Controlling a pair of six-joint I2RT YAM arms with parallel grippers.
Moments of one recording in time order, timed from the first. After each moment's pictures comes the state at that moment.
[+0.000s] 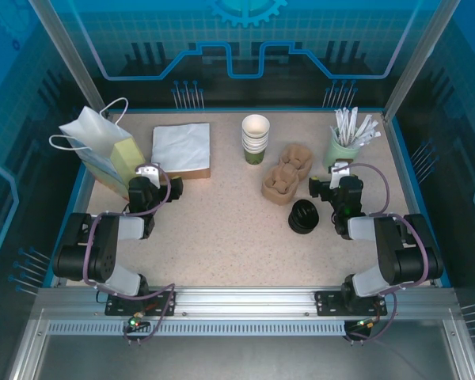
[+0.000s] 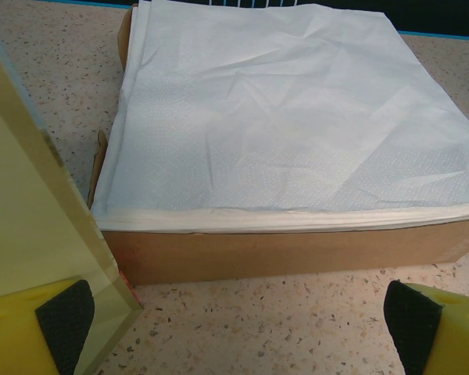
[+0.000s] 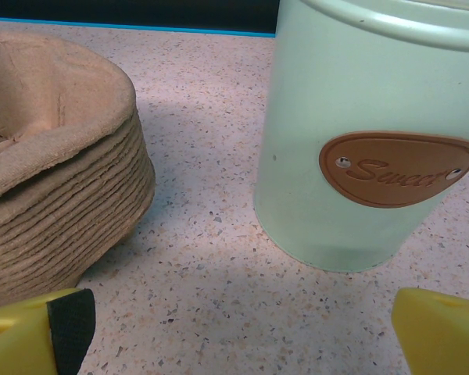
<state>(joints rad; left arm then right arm) 0.00 1.51 0.39 0.71 0.02 -0.11 0.06 1.49 0.39 0.69 0.07 -0.03</state>
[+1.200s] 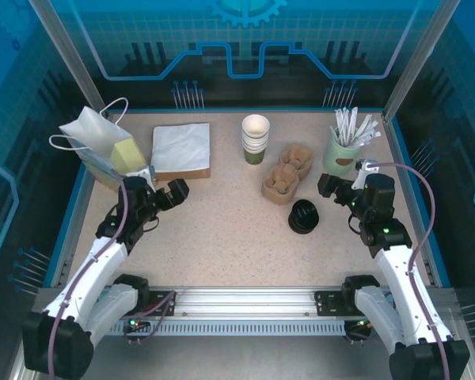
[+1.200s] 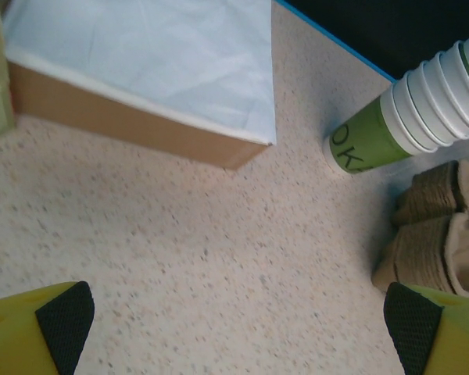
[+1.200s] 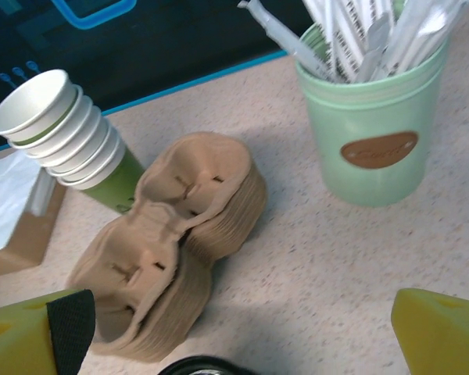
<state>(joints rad) -0.15 0.86 0.57 -0.28 0.14 -0.64 0.05 0.76 0.66 -0.38 -0.11 0.37</state>
